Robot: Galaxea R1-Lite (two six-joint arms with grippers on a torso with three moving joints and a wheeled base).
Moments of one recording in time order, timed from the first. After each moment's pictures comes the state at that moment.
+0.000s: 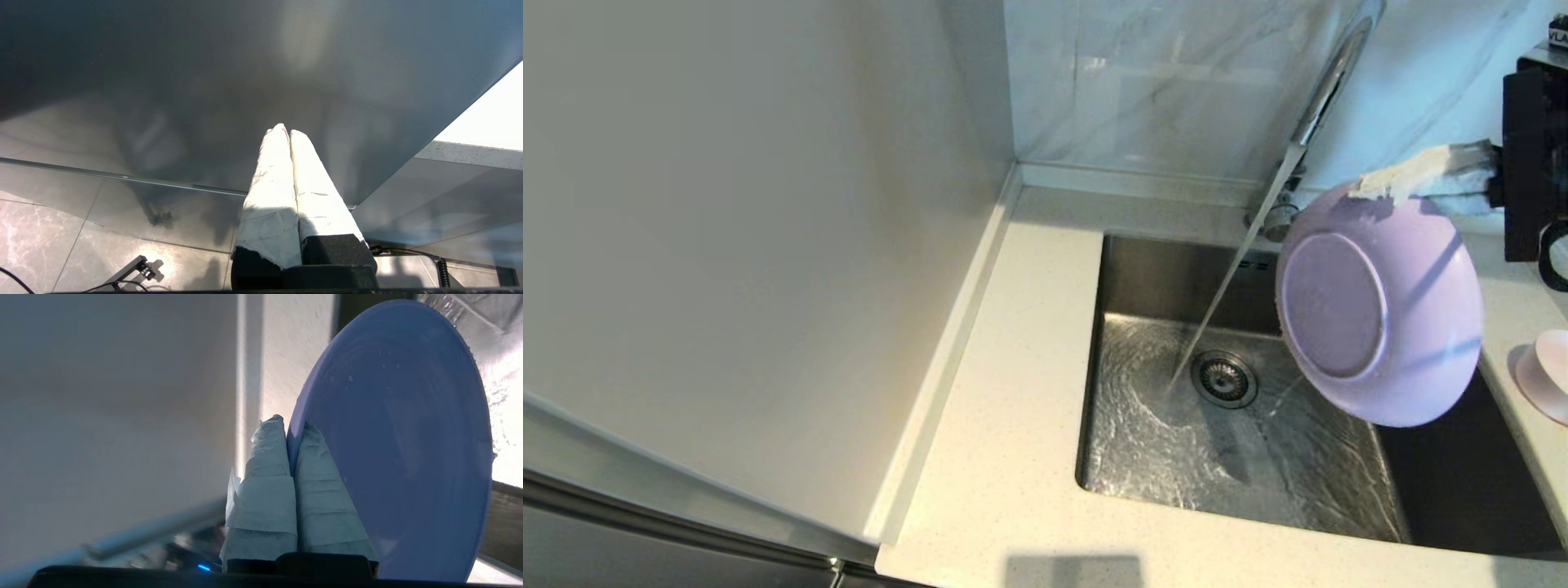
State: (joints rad) left arm 0.00 0.00 0.00 0.00 0.00 0.00; right arm 0.09 1.50 -1.64 0.53 0.59 0.76
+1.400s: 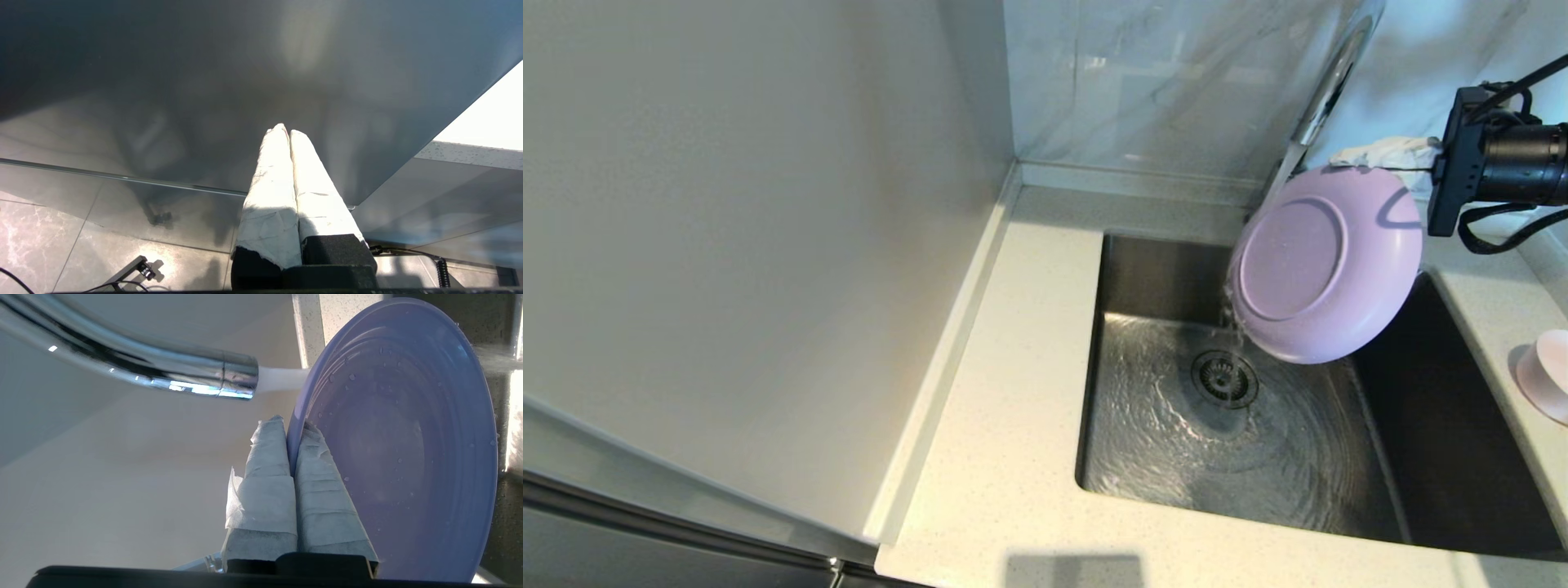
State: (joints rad) left arm 0.00 0.00 0.00 0.00 0.00 0.00; right arm -0.13 1.77 -1.69 0.18 1.01 1.11
